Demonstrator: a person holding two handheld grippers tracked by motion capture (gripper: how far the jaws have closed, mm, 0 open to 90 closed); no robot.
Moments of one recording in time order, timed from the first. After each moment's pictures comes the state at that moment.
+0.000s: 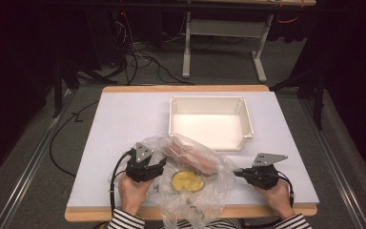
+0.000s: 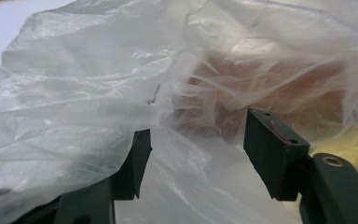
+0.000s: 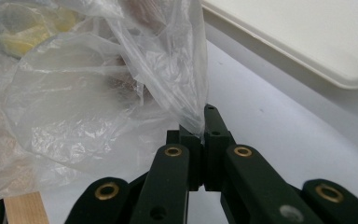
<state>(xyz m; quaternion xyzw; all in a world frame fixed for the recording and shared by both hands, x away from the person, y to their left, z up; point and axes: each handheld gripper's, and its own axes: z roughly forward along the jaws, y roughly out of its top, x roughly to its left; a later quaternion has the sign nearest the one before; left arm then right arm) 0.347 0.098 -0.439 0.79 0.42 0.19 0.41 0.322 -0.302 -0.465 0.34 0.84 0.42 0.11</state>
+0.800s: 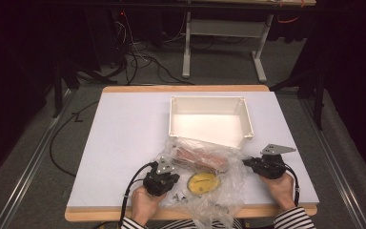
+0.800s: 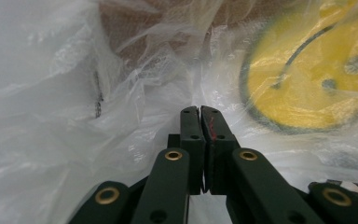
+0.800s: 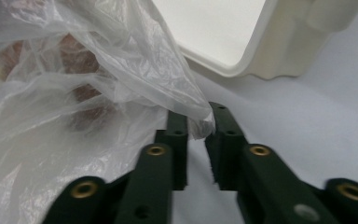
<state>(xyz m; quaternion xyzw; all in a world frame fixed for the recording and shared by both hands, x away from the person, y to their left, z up) 0.328 0.057 -0.473 0.86 0.33 0.07 0.38 0.345 -0.330 -0.468 0.43 0.80 0.40 0.15</state>
